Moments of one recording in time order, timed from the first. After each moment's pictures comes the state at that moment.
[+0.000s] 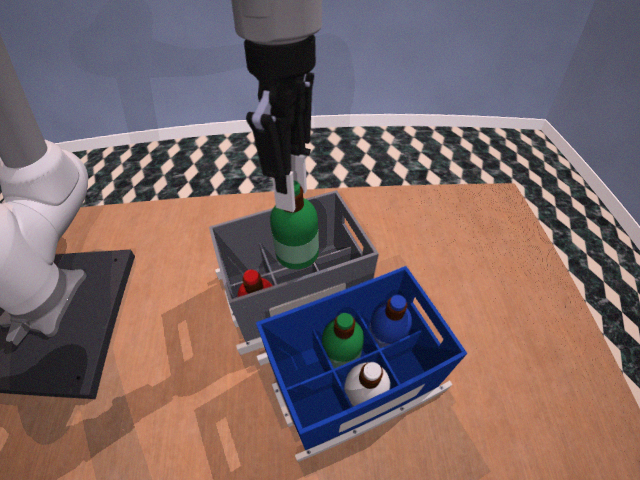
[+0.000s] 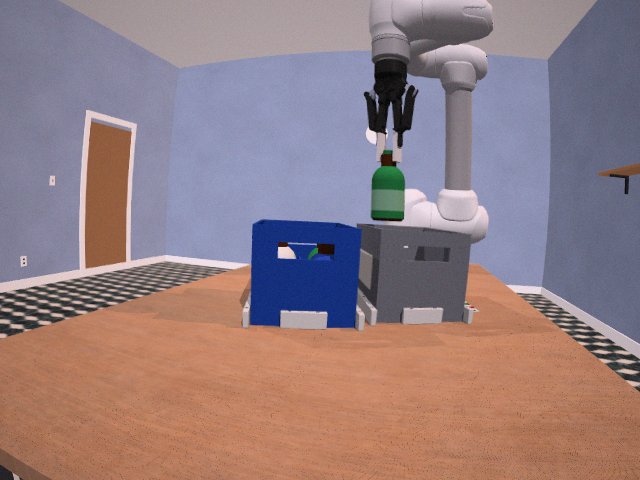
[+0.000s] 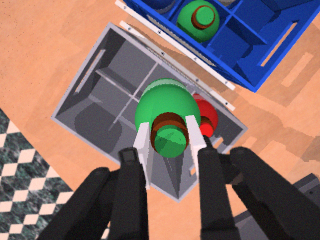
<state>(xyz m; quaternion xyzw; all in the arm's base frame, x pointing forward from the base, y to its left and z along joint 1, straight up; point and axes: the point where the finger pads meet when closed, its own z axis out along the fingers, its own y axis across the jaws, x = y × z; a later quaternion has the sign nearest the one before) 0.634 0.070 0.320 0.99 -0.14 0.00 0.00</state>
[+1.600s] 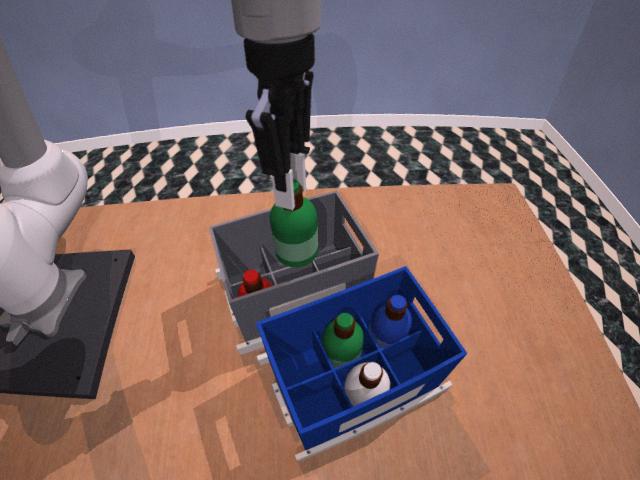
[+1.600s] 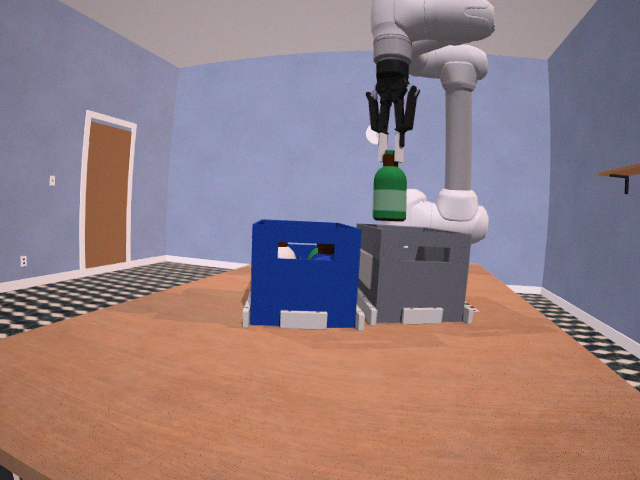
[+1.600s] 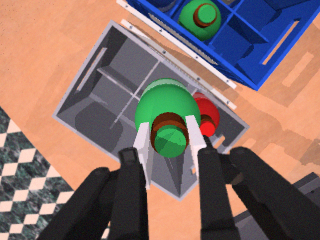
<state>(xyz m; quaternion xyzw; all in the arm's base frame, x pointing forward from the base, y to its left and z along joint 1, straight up) 0.632 0.074 0.320 0.99 -0.14 0.00 0.00</state>
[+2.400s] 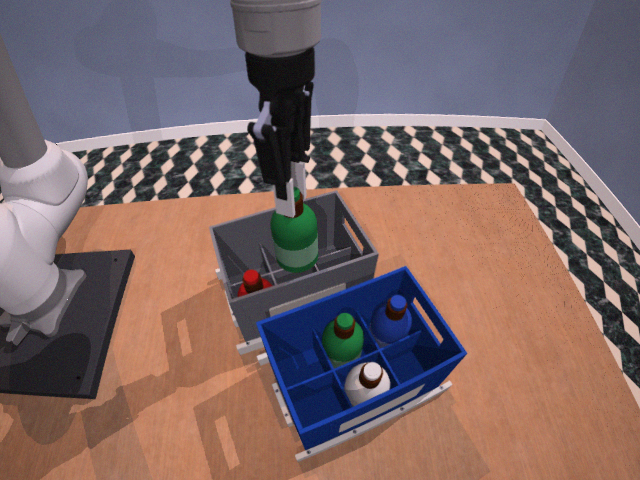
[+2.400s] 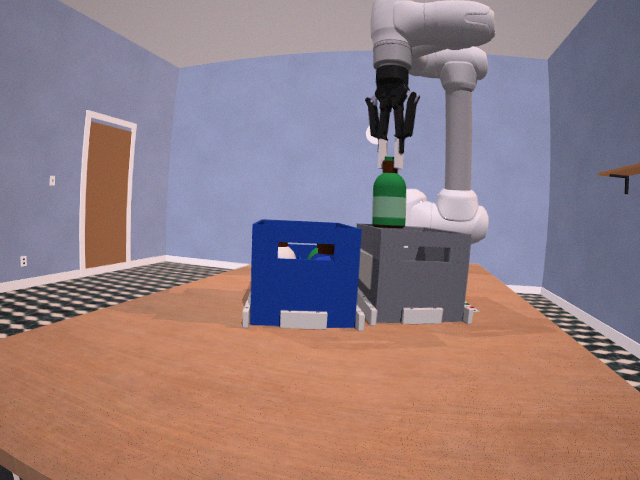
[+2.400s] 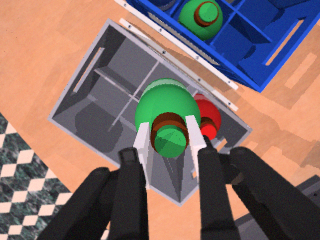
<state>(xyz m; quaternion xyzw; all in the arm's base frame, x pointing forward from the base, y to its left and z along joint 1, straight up) 0.632 0.074 0.305 0.99 -0.14 0.00 0.00</state>
